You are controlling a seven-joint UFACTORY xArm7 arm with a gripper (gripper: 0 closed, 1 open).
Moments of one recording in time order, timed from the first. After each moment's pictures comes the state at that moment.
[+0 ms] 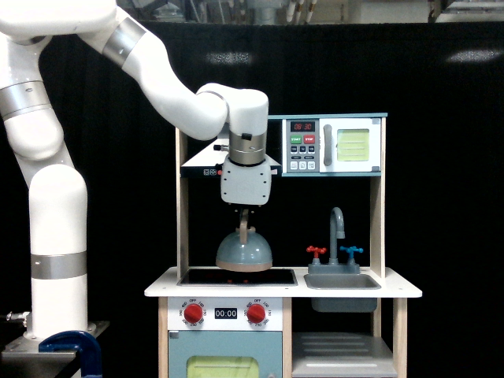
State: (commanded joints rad) arm 0.45 -0.41 -0.16 0.55 0.61 0.91 -1.58
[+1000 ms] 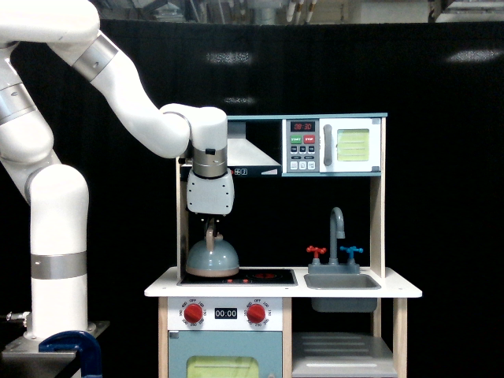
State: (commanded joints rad) arm 0.59 -0.50 -0.04 0.40 0.70 0.76 -1.45
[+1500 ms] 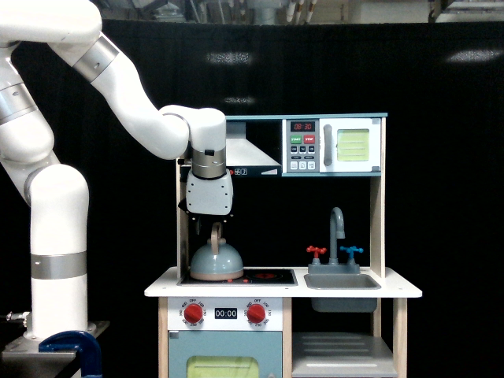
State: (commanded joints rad) arm 0.61 -0.49 -0.03 0.39 0.72 0.74 -1.45
